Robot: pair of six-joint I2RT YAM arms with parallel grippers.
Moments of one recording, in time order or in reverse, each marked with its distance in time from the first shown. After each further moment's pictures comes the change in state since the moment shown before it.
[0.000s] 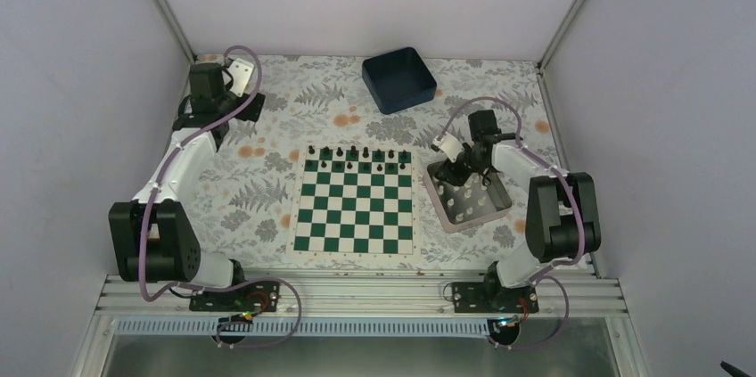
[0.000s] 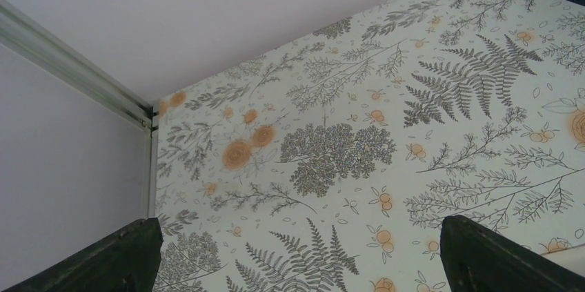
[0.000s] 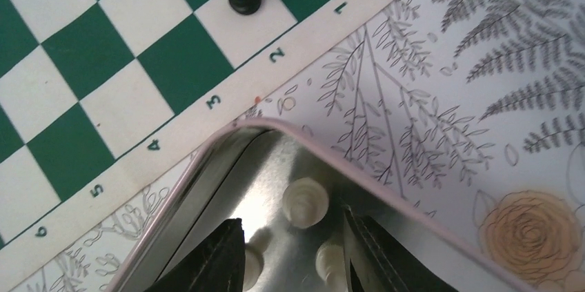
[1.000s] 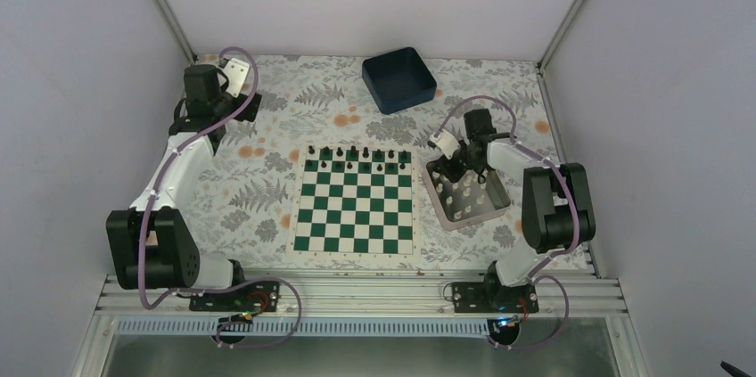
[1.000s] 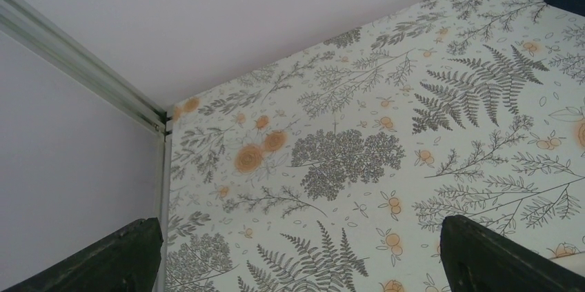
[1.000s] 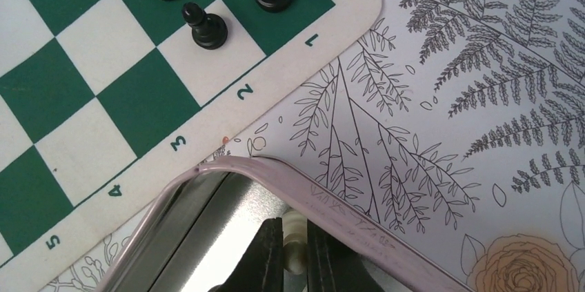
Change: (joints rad) left arm 0.018 -0.034 -0.023 0.020 0.002 0.003; right arm 0.016 0.071 0.015 0.111 0.006 0.047
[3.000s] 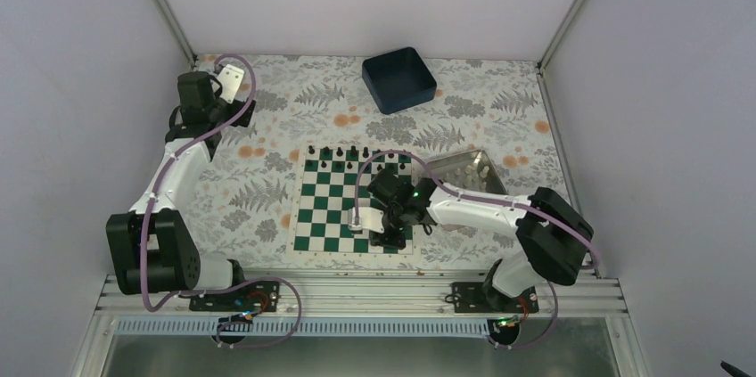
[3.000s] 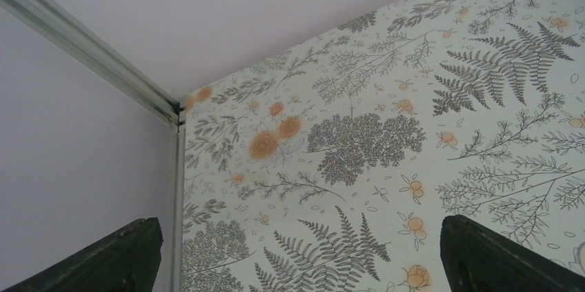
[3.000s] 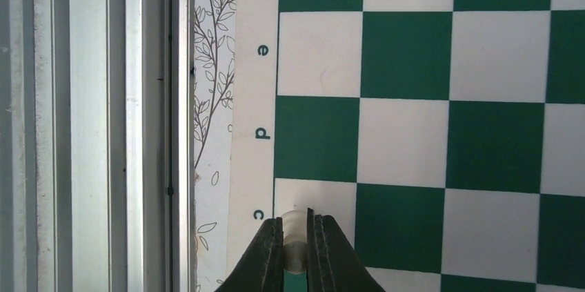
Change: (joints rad) left arm 0.045 -0.024 -0.063 0.050 0.021 0.049; right arm 0.846 -0.140 -0.064 -0.115 0.084 0.140
